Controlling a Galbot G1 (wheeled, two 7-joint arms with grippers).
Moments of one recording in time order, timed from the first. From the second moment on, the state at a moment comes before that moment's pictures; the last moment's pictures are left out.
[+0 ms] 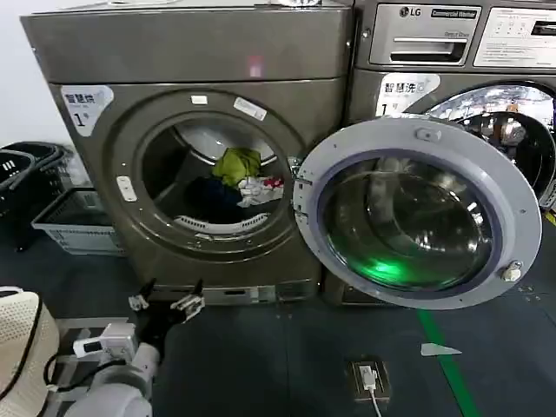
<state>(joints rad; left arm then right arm) 1.32 -1.50 -0.51 -2.33 -0.03 0.74 -0.01 -1.69 1.10 2.56 1.60 0.59 -0.18 0.09</state>
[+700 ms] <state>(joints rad) 1.31 -1.50 -0.51 -2.31 -0.02 0.74 -0.01 -1.70 1.10 2.56 1.60 0.60 -0.18 0.09</state>
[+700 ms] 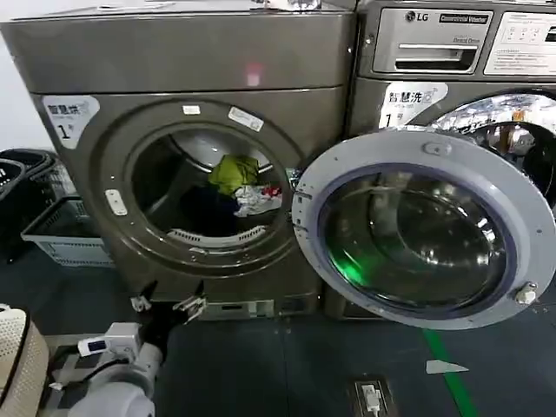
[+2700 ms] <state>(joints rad) 1.30 -1.50 -0.50 -2.30 0.00 0.74 -0.02 -1.69 1.12 2.55 1.62 0.60 -0.18 0.09</state>
